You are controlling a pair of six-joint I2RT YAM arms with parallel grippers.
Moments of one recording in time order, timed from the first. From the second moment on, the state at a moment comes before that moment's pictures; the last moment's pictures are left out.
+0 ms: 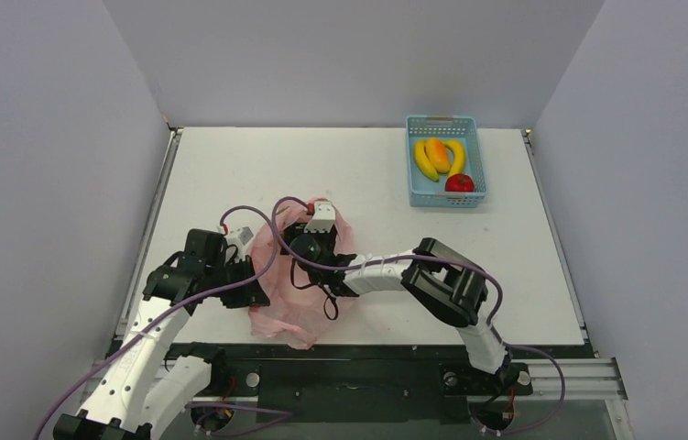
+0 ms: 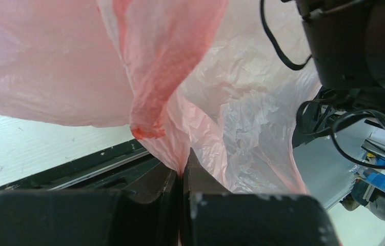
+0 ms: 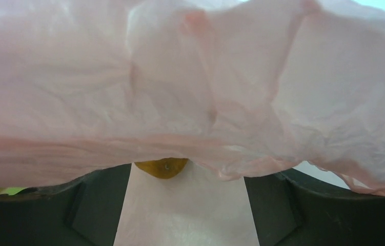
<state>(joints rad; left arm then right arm) -0.25 0.81 0.74 -0.98 0.43 -0.41 1.08 2.04 1.19 0.39 0.73 0.66</state>
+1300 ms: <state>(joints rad) -0.55 0.80 0.81 -0.90 0.35 -0.57 1.06 1.86 0.92 0.49 0.60 0.60</state>
